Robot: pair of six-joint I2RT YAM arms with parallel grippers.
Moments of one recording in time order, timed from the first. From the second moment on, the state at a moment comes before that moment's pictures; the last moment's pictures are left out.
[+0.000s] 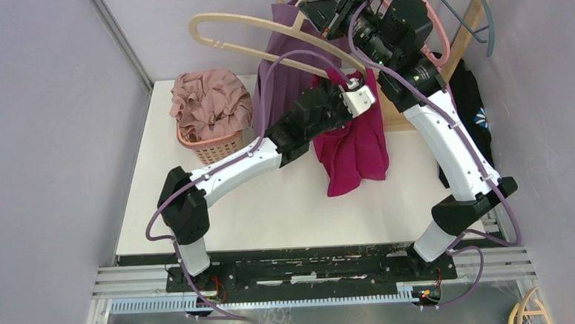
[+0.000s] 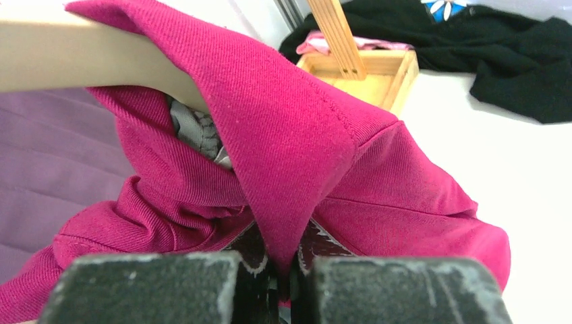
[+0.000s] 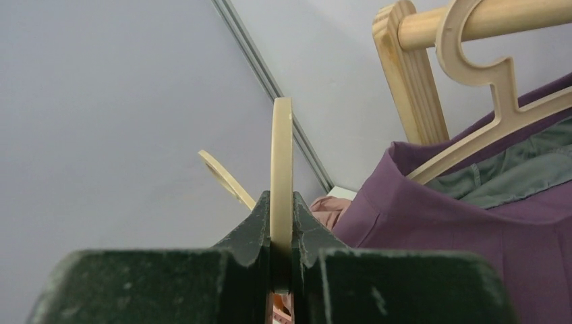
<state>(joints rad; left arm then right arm) -0.93 1.83 1.62 0.12 0.04 0.48 0.54 1.64 2.11 -0.13 -0.16 0.55</state>
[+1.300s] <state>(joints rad) -0.95 1.36 1.02 0.37 0.01 0.35 0.58 1.63 2.17 -0.18 -0.27 0.47</state>
